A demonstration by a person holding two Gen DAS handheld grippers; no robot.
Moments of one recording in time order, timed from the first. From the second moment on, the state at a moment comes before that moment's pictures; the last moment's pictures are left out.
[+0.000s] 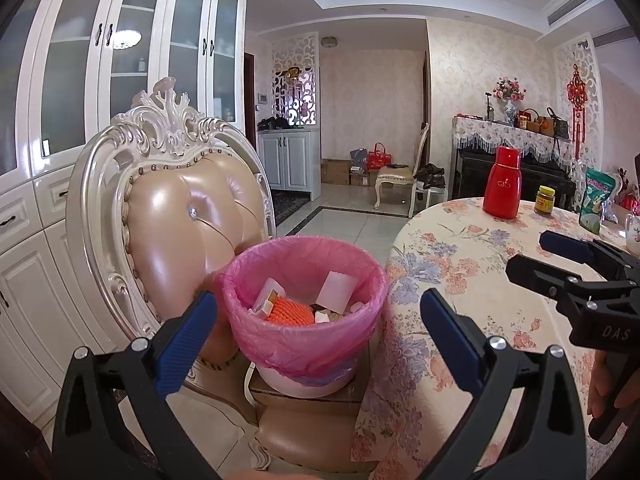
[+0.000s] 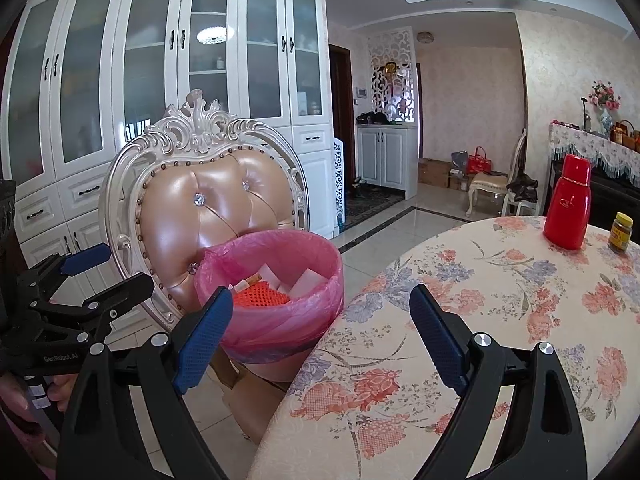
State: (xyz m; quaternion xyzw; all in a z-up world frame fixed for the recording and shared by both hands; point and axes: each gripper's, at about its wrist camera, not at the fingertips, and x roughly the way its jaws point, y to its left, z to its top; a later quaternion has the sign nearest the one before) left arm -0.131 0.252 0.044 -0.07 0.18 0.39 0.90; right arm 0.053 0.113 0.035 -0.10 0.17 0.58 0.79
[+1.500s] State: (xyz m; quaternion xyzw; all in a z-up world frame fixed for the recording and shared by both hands) left arm -0.134 0.254 0.043 -0.07 0.18 0.39 0.90; right arm 0.055 0.117 0.029 -0.11 0.17 0.58 0.78
